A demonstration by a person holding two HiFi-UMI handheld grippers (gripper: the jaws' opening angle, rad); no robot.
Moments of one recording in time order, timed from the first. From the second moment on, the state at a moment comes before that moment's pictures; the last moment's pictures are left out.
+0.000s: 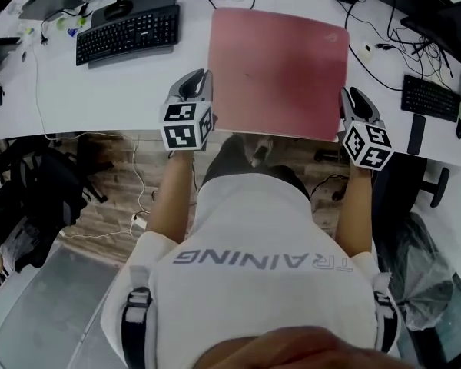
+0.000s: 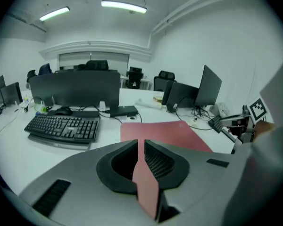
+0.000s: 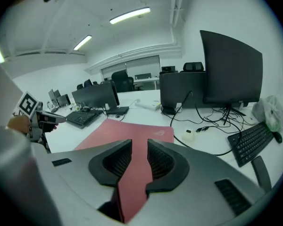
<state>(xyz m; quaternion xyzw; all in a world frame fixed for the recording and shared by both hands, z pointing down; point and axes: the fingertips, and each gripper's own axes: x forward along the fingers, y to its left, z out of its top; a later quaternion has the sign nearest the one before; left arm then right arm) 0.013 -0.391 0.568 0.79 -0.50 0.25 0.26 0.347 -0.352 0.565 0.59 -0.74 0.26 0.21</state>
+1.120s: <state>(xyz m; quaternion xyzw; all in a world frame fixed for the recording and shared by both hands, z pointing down) 0.025 -0.394 0.742 0.70 -0.48 0.40 0.35 0.388 -0.349 0.740 0.58 -0.65 0.37 0.33</state>
